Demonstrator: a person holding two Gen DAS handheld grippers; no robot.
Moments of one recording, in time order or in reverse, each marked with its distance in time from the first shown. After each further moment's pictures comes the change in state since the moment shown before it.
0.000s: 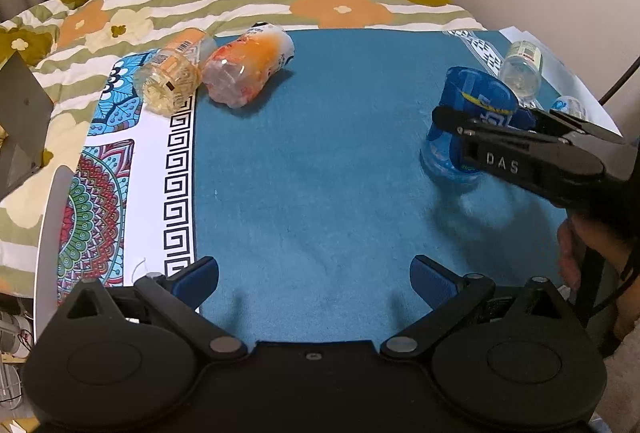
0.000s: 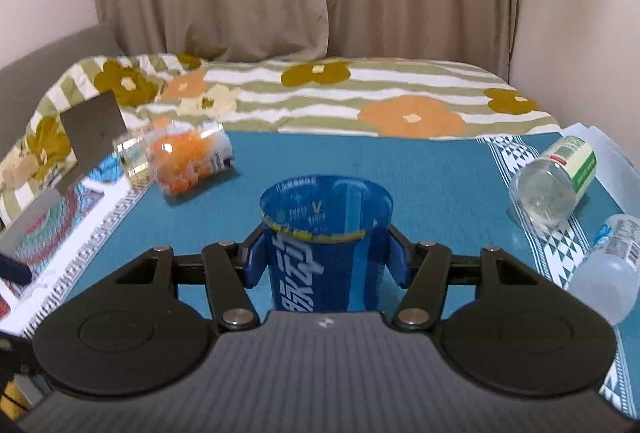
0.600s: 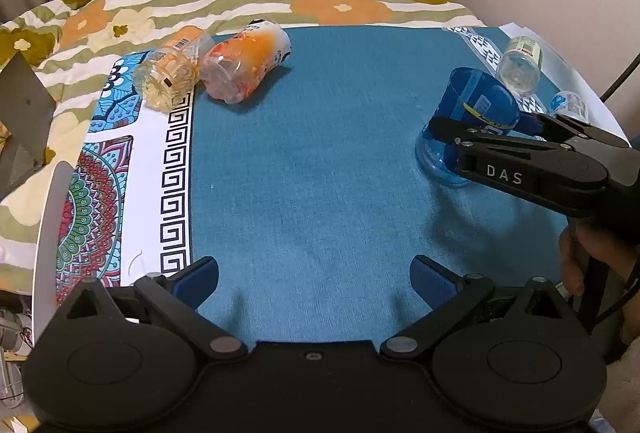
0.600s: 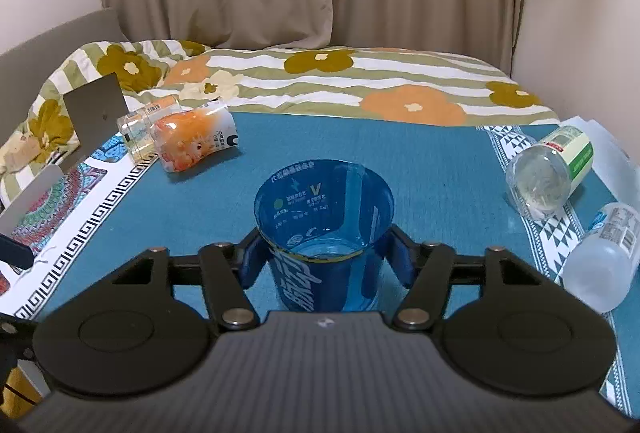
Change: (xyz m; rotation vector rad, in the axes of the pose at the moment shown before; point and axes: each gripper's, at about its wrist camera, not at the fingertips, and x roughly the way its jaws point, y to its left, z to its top) left arm -0.002 -0.007 -0.005 -0.002 -0.002 0.017; right arm -0.006 -0.001 -0.009 -0.008 0.027 0.012
